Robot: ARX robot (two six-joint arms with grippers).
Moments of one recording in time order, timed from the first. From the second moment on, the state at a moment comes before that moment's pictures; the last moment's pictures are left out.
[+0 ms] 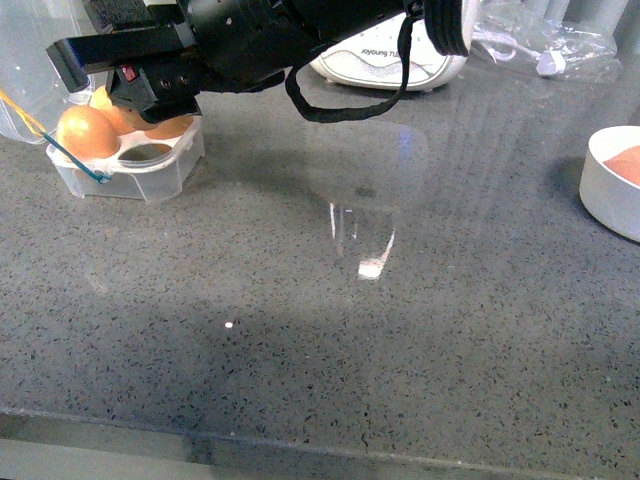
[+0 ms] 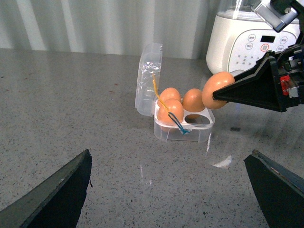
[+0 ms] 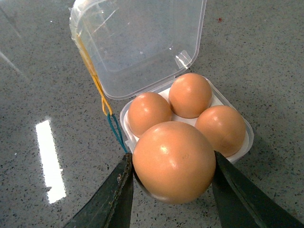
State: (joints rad) left arm 0.00 0.00 0.03 0.00 0.00 0.00; right arm 0.63 2.02 1.42 0.11 -0.44 -0.11
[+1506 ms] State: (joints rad) left arm 0.00 0.00 0.03 0.00 0.00 0.00; right arm 0.55 1.85 1.22 0.26 -0.35 -0.06
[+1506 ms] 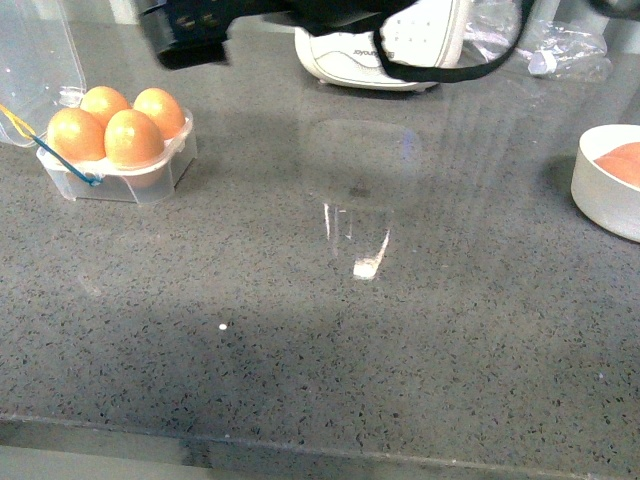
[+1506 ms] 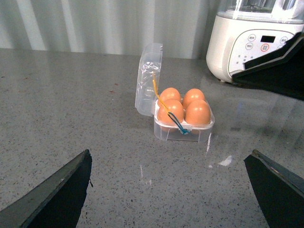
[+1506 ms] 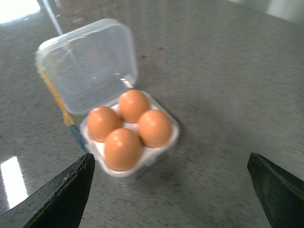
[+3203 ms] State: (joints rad) left arm 0.00 0.00 0.03 0.00 0.00 0.00; right arm -0.14 0.25 0.08 0.17 -0.13 -0.01
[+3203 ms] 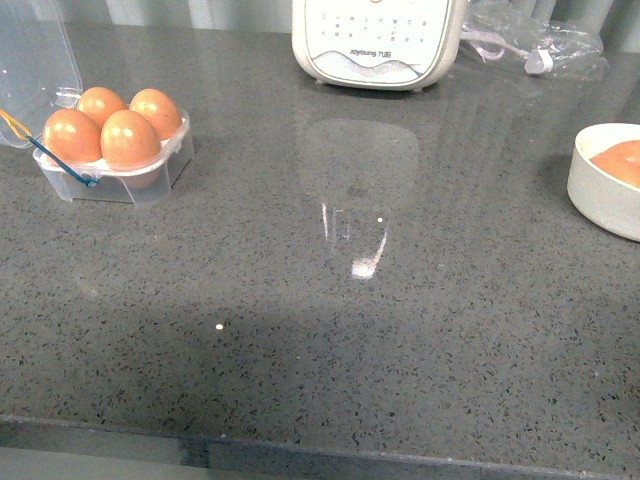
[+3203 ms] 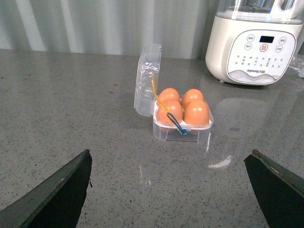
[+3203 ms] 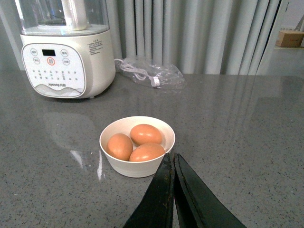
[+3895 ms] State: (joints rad) left arm 0.00 0.00 0.03 0.00 0.00 0.00; right arm 0.00 0.00 0.01 0.00 0.00 -0.01
